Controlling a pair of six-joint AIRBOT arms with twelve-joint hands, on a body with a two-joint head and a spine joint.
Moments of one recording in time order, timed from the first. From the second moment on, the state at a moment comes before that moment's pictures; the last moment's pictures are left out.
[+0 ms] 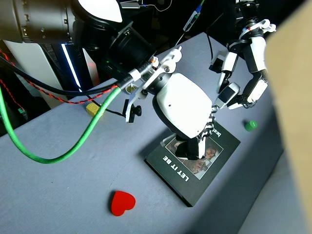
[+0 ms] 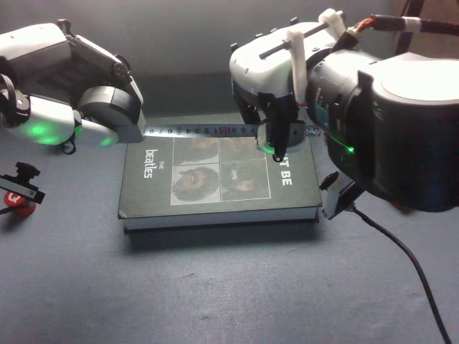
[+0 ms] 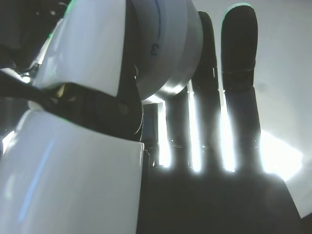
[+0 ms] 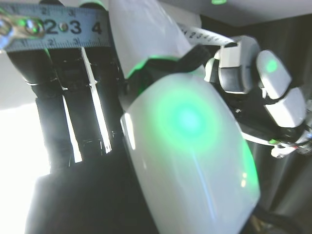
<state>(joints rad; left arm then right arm) 0.56 -0.81 1.15 0.23 -0.33 0.06 -0.06 -1.36 0.91 -1.38 -0.88 0.39</state>
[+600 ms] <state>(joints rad) 0.57 -0.81 1.15 0.23 -0.35 0.05 -0.07 -1.24 0.84 -1.42 -0.87 0.38</state>
